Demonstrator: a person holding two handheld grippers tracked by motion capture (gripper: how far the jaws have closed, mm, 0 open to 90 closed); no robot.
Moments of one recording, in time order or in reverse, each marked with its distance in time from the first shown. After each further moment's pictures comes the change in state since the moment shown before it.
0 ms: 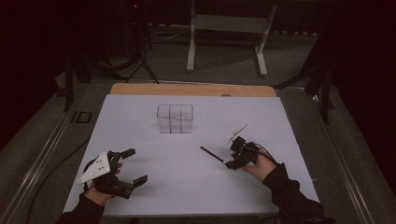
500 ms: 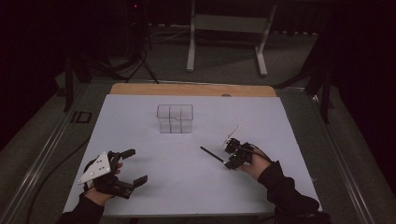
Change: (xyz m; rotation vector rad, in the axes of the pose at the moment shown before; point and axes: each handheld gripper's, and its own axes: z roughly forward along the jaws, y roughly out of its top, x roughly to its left) left arm 0.000 -0.001 0.000 0.008 -0.002 -0.001; right arm 0.001 0.008 0.018 0.106 -0.026 -0.034
